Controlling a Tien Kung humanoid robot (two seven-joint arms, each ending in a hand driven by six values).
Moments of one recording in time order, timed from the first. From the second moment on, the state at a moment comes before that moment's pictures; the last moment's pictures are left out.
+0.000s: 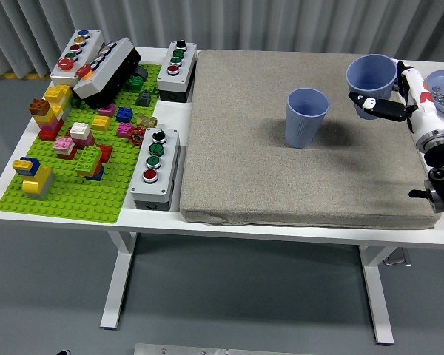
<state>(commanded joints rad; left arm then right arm) -0.12 0.11 -1.01 -0.18 1.14 -0.15 0.12 0.64 -0.14 1.22 0.93 -1.55 -0.18 0.09</state>
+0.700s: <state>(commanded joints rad) -0.12 0.11 -1.01 -0.18 1.14 -0.15 0.12 0.66 -0.15 1.12 1.00 -1.90 -0.27 0.01</state>
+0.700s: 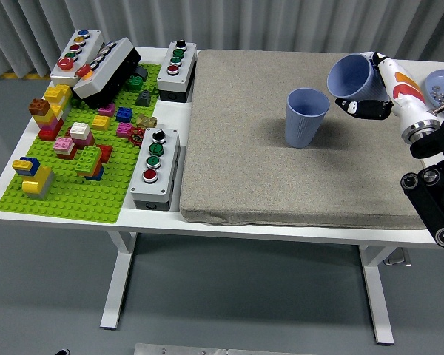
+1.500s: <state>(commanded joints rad) -0.12 0.12 -1.01 -0.18 1.15 -0.15 0.12 0.69 -0.21 0.98 1.02 -1.95 -0.32 -0.03</state>
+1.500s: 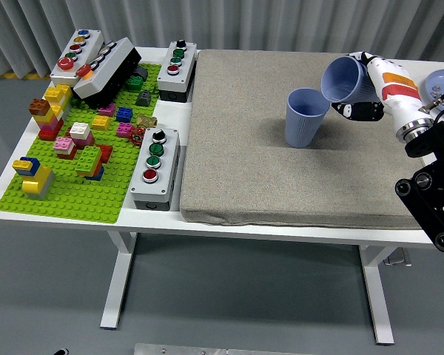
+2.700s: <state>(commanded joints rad) -0.13 0.12 -1.02 -0.18 1.15 -0.15 0.12 0.75 -0.25 0.86 0.99 -1.93 -0.32 -0.04</state>
